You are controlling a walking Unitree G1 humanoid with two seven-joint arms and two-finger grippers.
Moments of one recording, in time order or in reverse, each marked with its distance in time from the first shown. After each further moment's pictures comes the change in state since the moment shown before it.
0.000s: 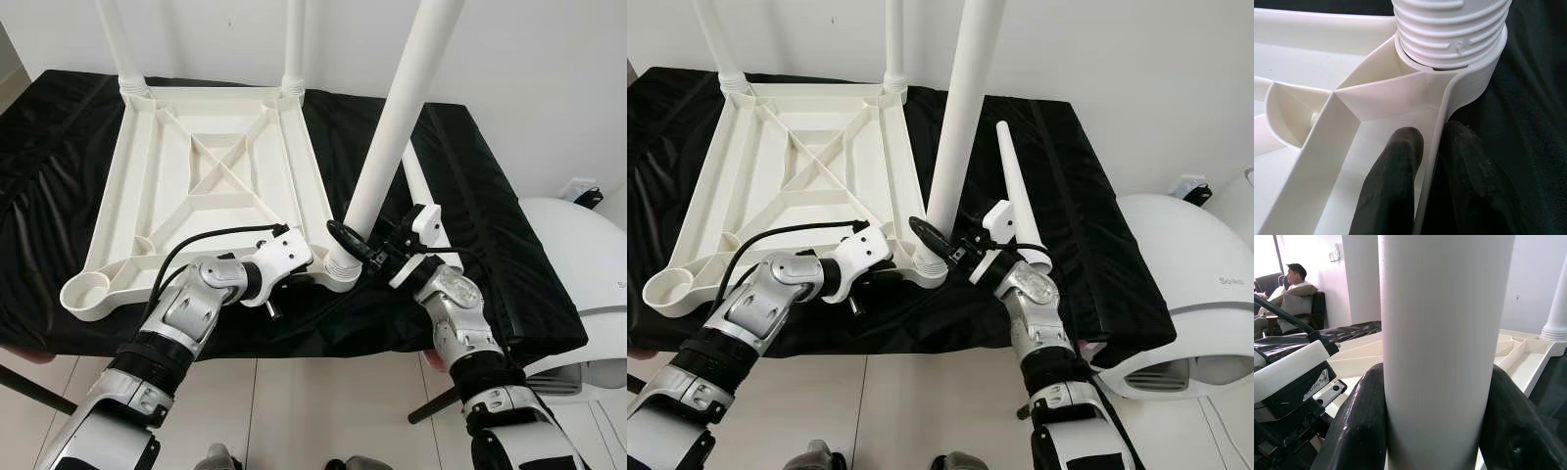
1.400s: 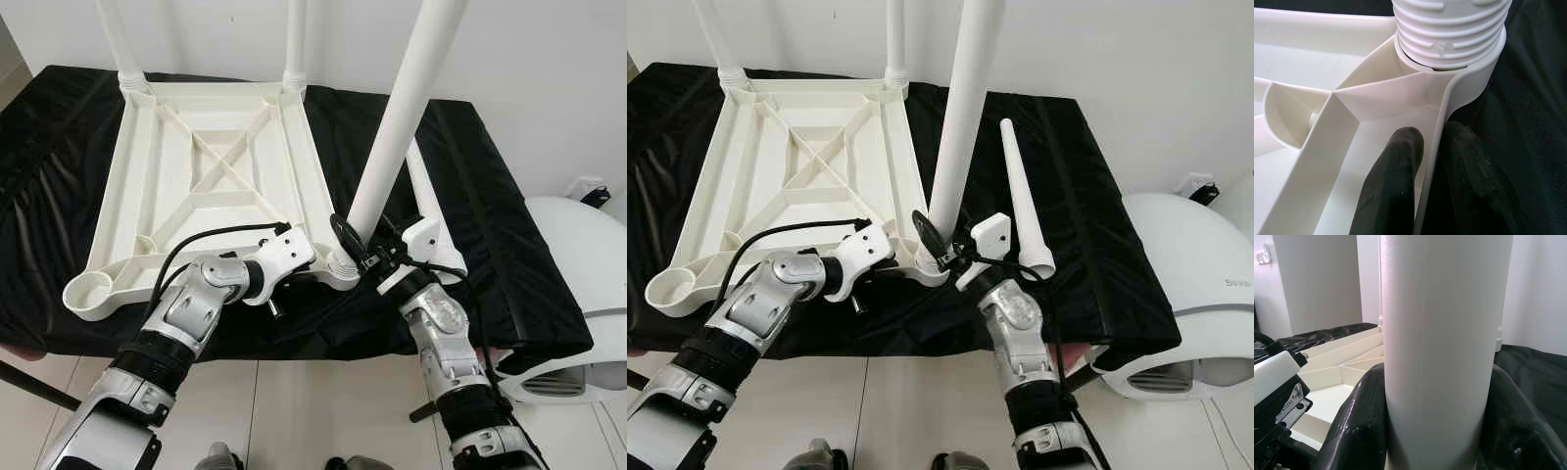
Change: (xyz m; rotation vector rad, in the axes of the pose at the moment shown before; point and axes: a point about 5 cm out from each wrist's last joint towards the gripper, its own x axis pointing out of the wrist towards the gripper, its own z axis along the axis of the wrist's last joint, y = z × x) left arm 0.001 0.000 0.003 0.004 -0.014 -0.003; right arm -0.001 0.025 0.005 -0.080 -0.040 -0.287
